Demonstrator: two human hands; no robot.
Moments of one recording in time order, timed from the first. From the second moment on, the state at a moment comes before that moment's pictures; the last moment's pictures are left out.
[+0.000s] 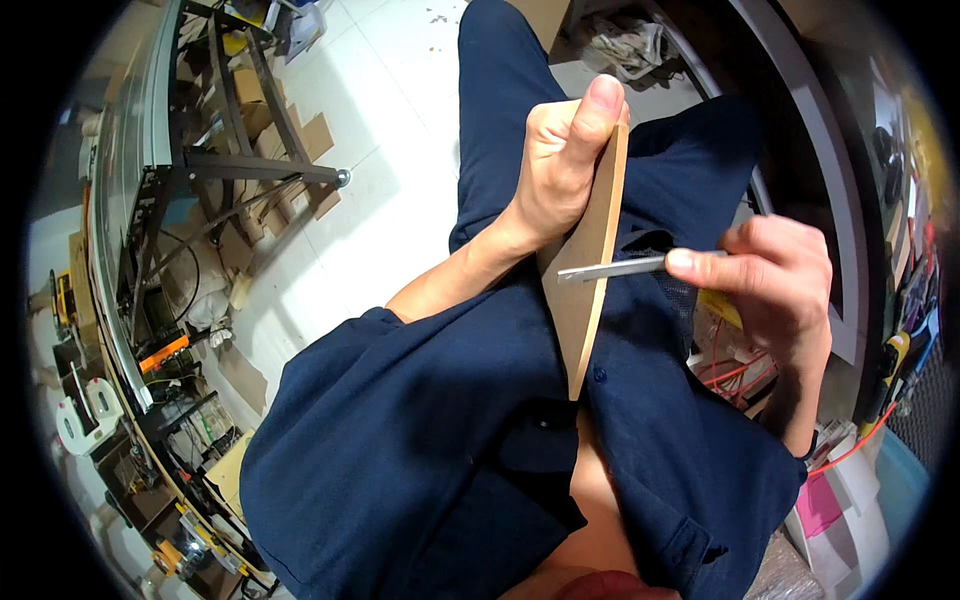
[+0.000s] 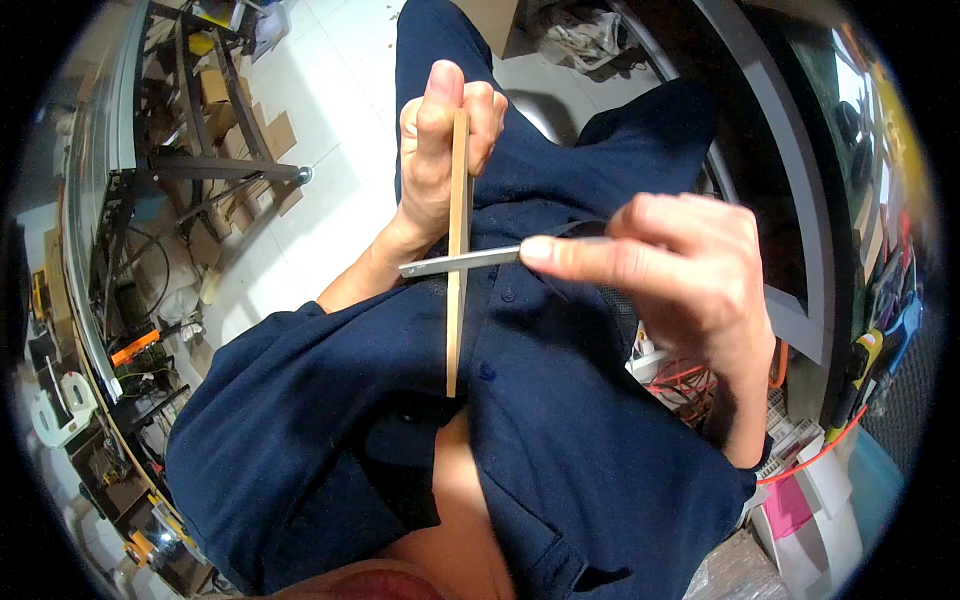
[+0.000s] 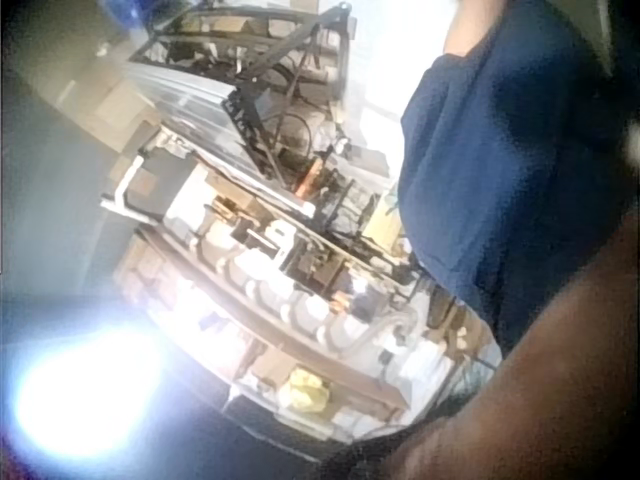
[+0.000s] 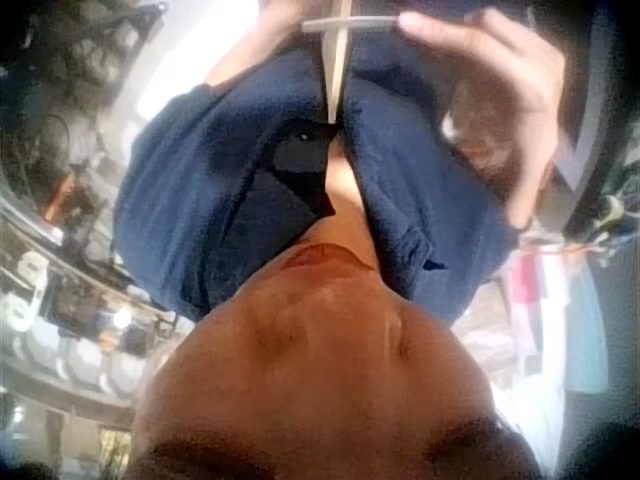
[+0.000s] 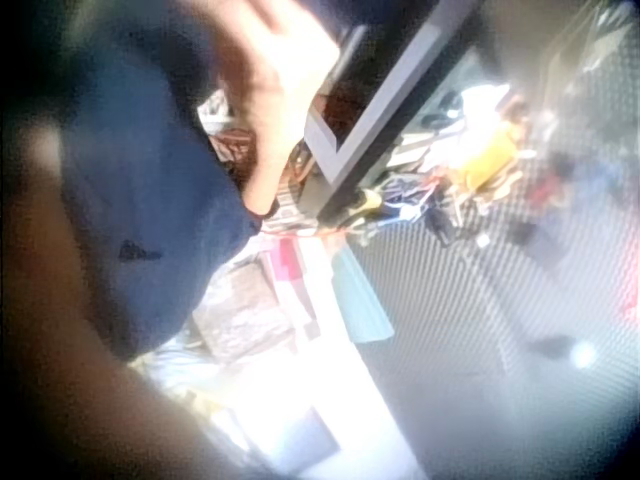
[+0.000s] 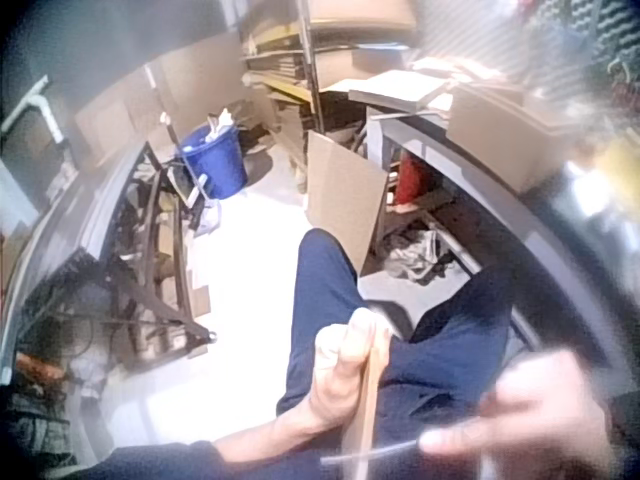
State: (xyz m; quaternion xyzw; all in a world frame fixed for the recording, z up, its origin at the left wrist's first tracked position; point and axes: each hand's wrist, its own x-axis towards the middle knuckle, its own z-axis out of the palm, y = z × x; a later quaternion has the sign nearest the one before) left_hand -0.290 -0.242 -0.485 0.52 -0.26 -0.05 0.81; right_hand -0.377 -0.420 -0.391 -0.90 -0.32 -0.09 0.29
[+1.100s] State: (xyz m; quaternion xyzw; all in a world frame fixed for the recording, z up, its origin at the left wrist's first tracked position) left_hand -0.289 -0.240 -0.487 0.52 -0.25 -0.06 0.81; right_hand -0.373 -0.422 -0.413 -0.88 -0.33 -0.14 0.32
